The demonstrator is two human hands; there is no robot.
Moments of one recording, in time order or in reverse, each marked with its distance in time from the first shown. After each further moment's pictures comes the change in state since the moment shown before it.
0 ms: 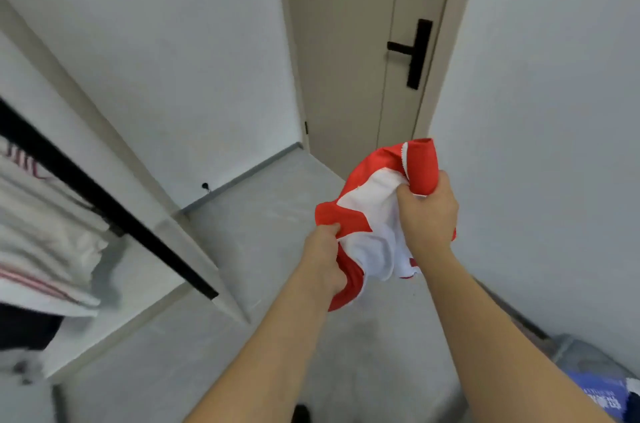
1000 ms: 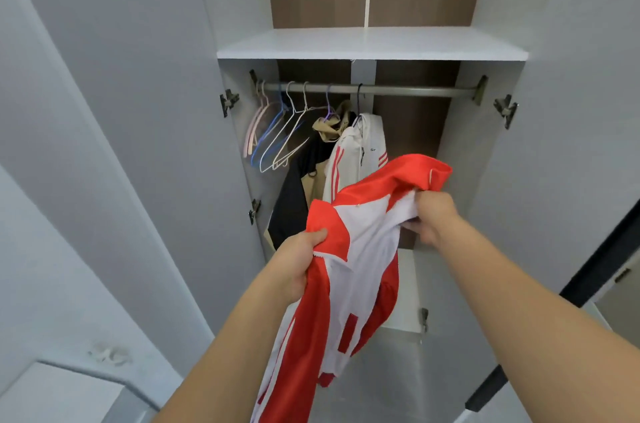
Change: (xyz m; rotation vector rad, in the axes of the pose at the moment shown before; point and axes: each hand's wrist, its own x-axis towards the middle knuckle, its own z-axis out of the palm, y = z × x) left_hand -0.159 0.239 -0.626 -0.210 0.448 0.434; right_hand -0.408 -0.314 0.478 0.197 -1.122 0.282
